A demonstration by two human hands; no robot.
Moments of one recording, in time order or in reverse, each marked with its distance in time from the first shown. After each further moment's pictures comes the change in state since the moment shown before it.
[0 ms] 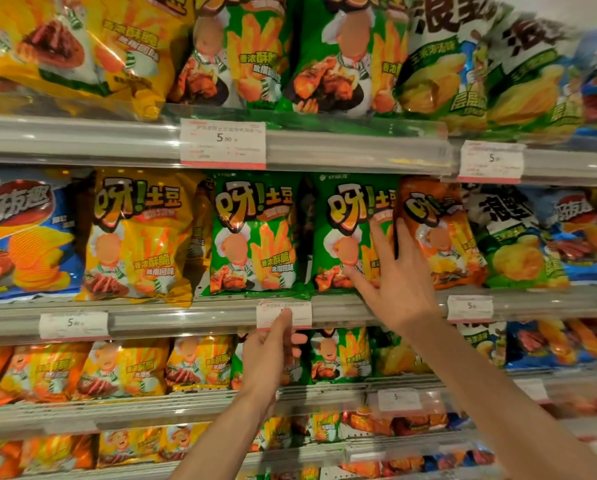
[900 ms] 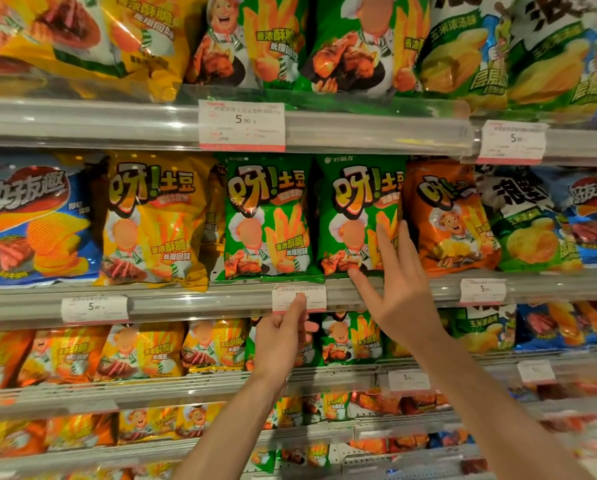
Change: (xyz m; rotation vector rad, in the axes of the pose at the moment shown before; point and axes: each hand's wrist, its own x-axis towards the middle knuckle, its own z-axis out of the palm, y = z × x) left_hand 0.003 -0.003 -0.010 0.048 -0.054 0.037; right_hand -0.038 -0.015 0.021 0.292 0.062 -0.063
